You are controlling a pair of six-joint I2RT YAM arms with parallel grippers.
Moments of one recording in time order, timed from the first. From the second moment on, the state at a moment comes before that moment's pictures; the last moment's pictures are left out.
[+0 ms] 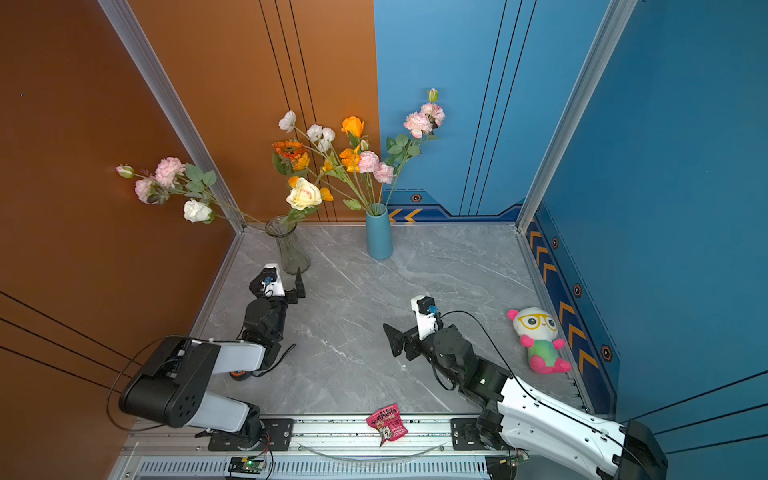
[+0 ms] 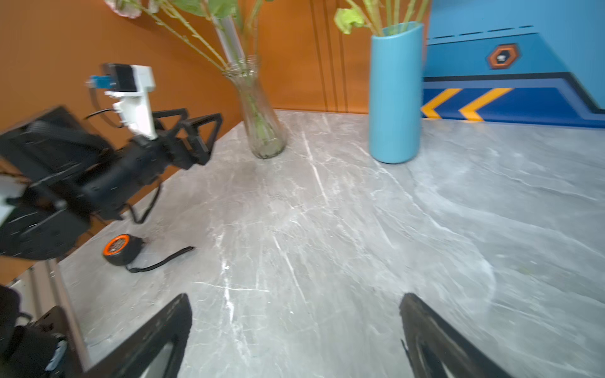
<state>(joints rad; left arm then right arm) -0.27 1.39 0.28 1.18 -0.40 0.11 0.91 0.71 0.42 0.03 0.28 0.33</state>
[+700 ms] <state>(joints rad) -0.14 1.22 0.15 0.74 -0.51 0.00 0.07 0.67 0.23 -0.02 0.31 0.18</state>
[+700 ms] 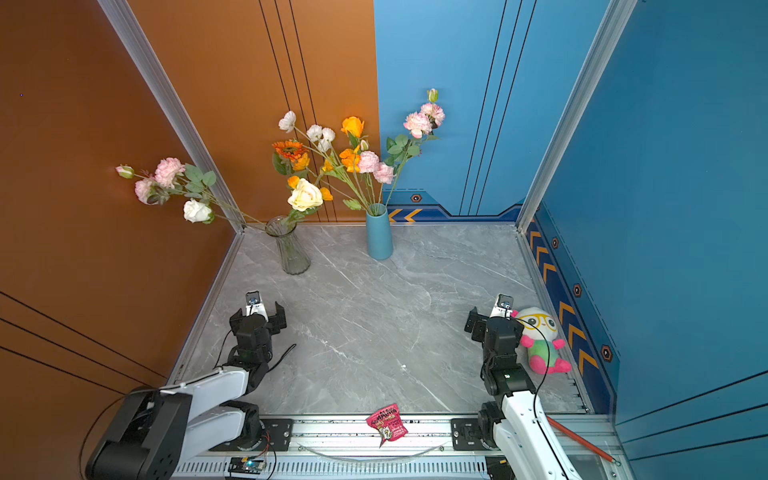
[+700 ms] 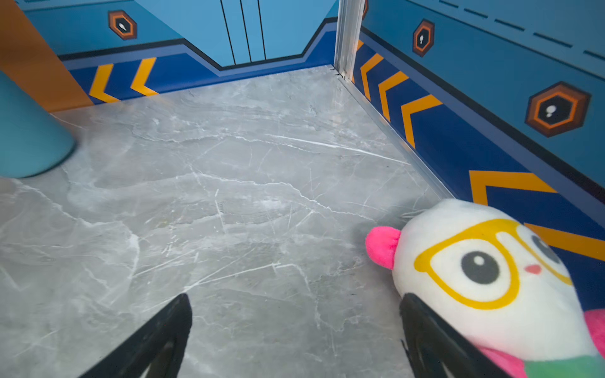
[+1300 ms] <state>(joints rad) -0.14 1.59 0.23 1.14 -0.32 0.09 0.02 1.35 0.13 0.90 0.10 0.05</state>
